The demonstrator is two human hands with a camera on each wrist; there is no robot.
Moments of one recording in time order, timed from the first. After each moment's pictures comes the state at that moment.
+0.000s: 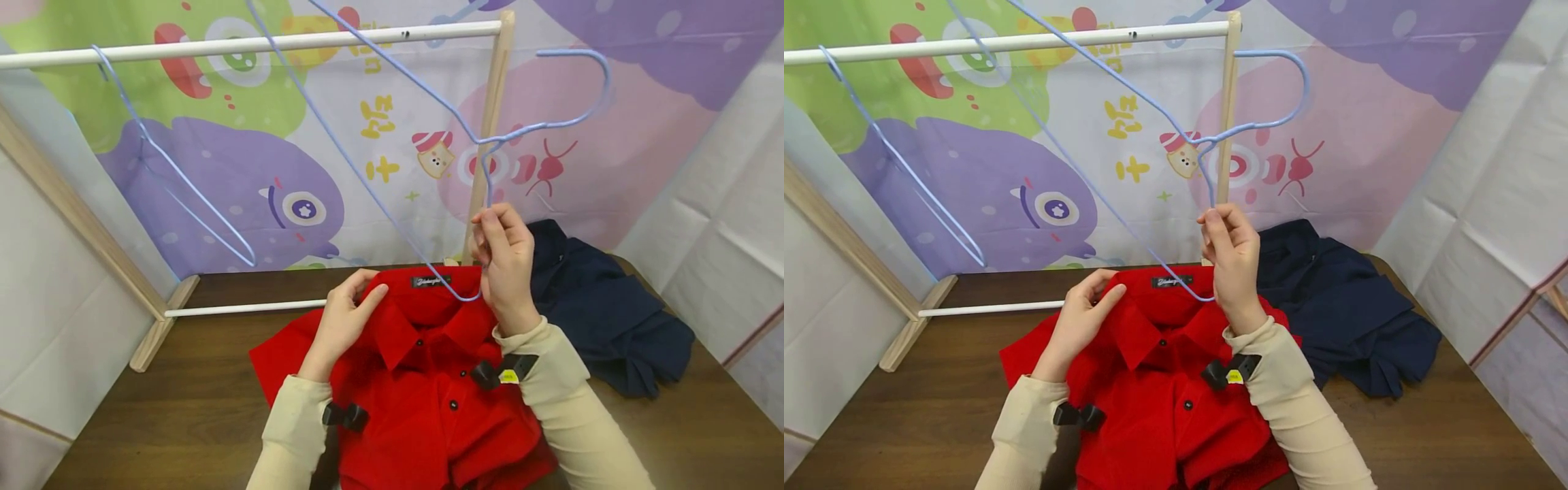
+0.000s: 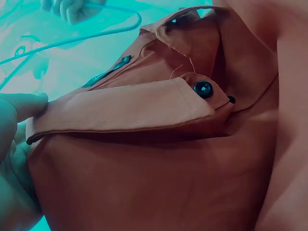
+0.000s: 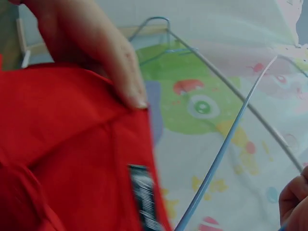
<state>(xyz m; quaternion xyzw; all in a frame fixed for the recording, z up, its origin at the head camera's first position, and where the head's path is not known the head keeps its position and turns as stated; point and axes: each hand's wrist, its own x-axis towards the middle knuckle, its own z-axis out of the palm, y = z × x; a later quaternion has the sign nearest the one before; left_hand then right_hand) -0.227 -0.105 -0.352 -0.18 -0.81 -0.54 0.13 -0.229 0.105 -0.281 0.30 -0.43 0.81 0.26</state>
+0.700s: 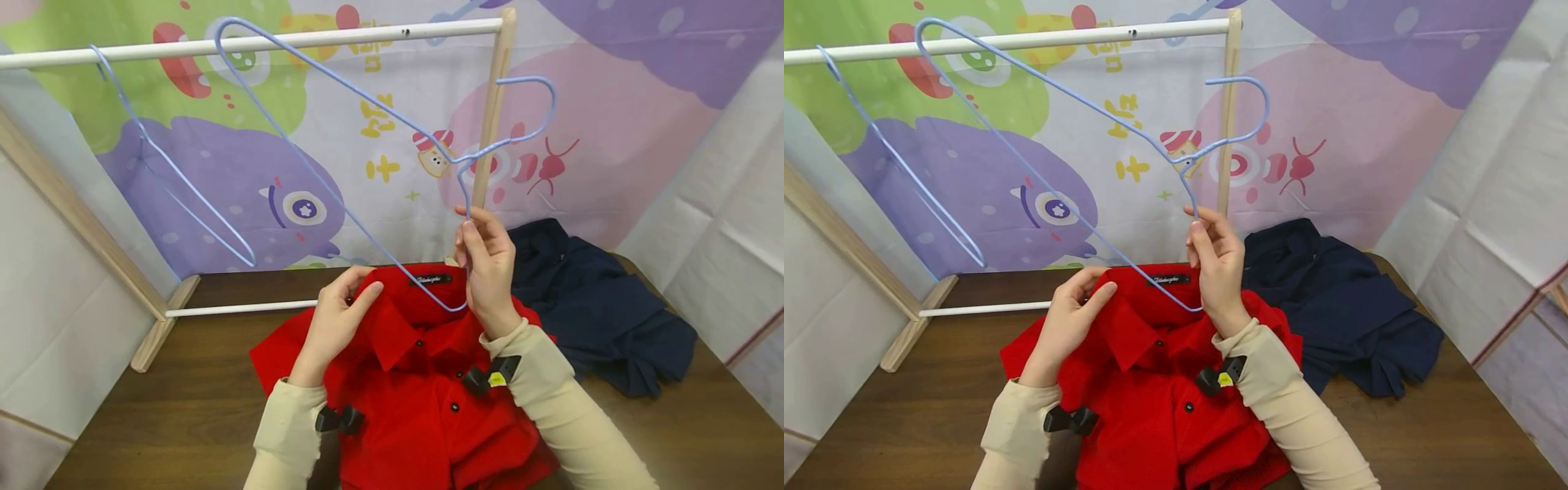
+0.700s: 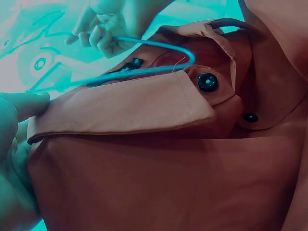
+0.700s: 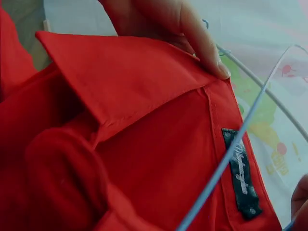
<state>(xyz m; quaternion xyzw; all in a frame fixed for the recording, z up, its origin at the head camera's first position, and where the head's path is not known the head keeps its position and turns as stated) -0.210 -0.110 -0.330 -0.21 -0.80 -0.55 0.15 -0.239 0.089 -0.300 0.29 -0.44 0.80 0.27</state>
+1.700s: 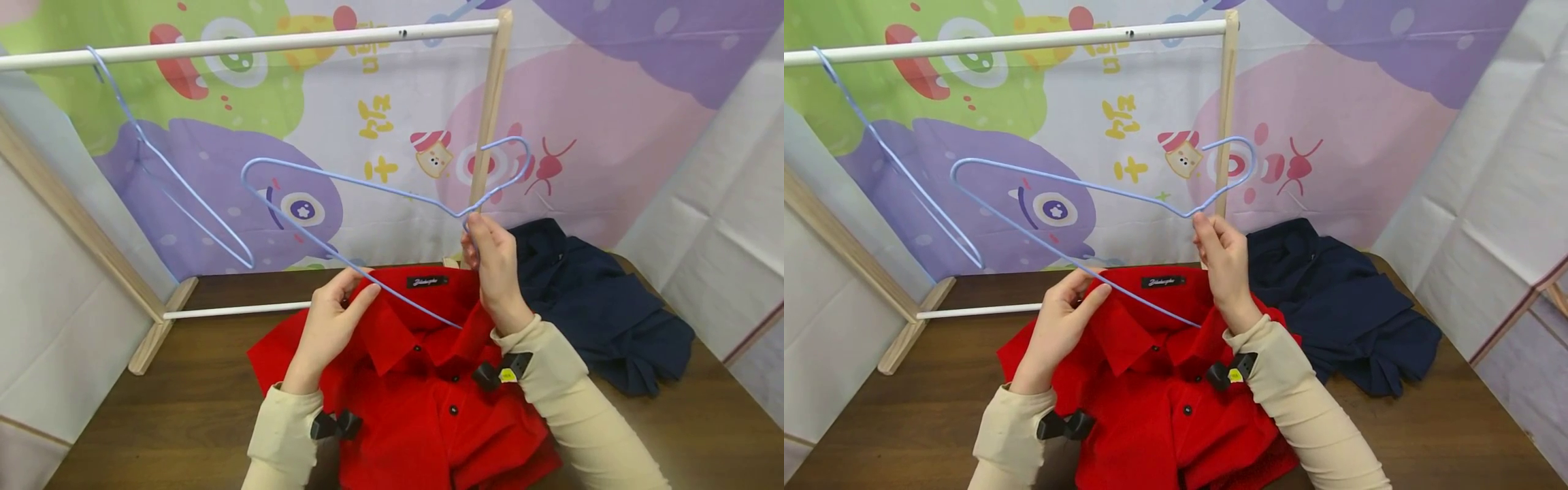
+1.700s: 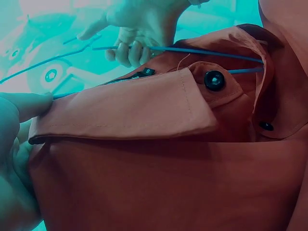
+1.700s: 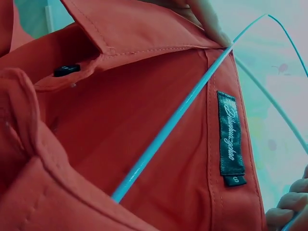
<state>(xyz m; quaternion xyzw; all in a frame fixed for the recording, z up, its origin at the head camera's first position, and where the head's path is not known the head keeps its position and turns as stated) -0.198 -0.110 -0.322 -0.23 -0.79 -0.55 0.17 -0.235 0.106 -0.292 0.19 -0.55 0.78 0.22</state>
